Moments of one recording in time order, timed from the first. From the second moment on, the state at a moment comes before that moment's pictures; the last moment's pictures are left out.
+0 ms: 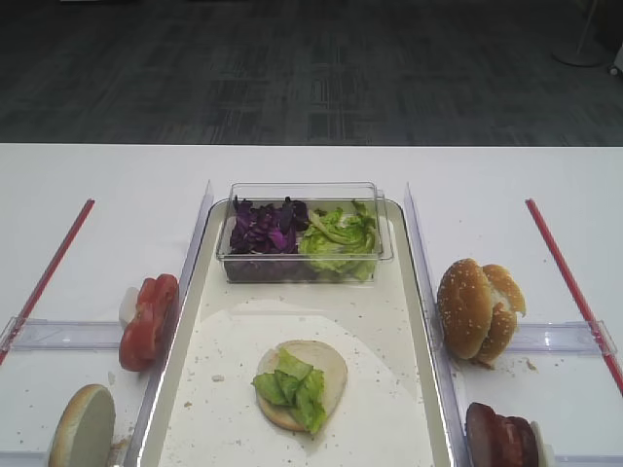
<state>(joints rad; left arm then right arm) 0.05 -0.02 -0.49 -0.01 1.19 -0.03 -0.04 -0.02 -0.48 0.08 1.13 -0.07</state>
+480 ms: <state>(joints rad) 0.05 -0.02 -0.49 -0.01 1.19 -0.03 -0.04 -0.02 -0.48 0.08 1.13 -0.07</state>
